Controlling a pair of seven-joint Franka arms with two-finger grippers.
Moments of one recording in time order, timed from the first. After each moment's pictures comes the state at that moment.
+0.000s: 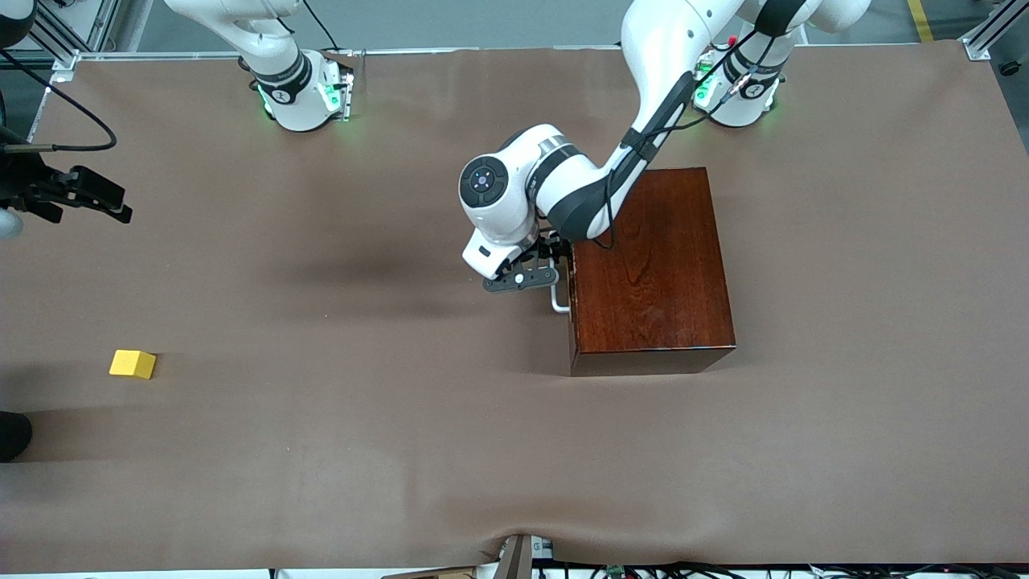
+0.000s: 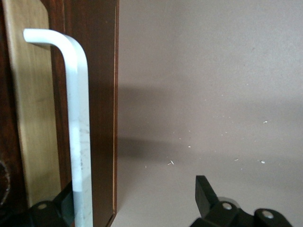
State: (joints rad) left arm -0.76 0.73 -0.11 -1.34 0.14 1.89 -1.00; right arm -0.02 -0.03 -0.03 -1.62 0.01 1.56 -0.03
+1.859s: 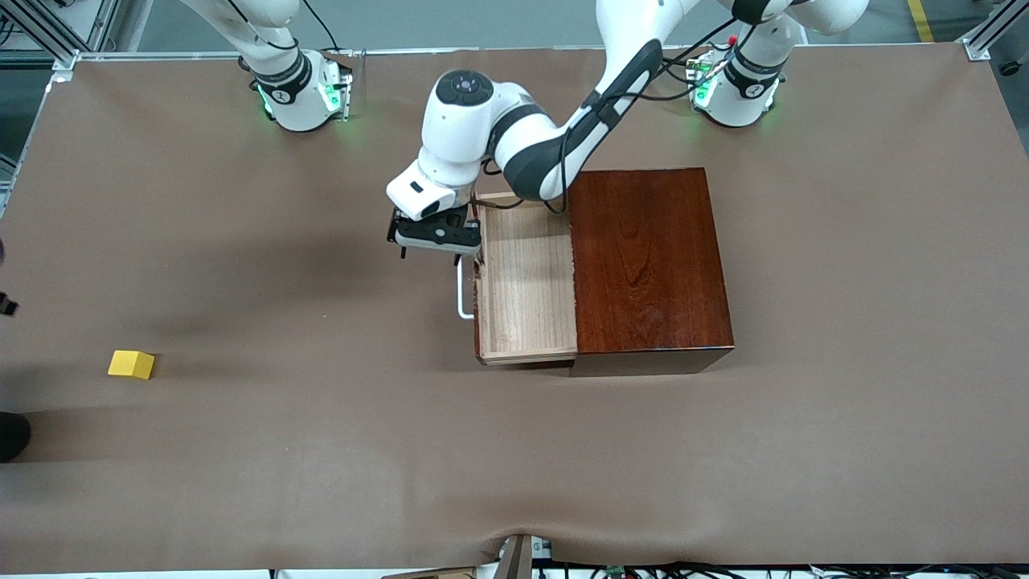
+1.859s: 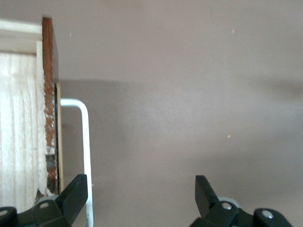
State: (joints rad) left arm -0.88 0.71 -0.10 -1.29 0.16 2.41 -1.04; right arm -0.34 0.41 -0.03 -1.41 -0.05 1.84 -0.19
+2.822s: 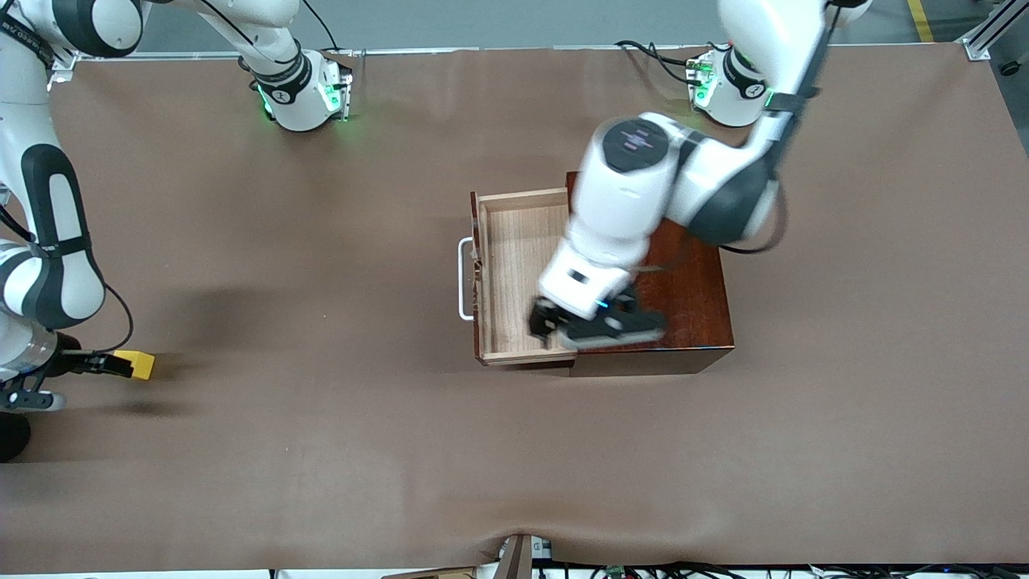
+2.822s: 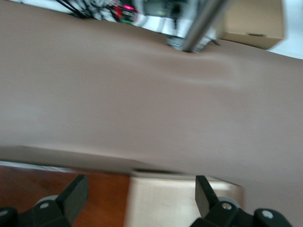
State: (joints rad) left arm -0.49 0.55 -0.08 -1.28 0.16 2.13 -0.77; right arm -0.36 0.70 -0.03 -1.58 -0.05 2.33 -0.27
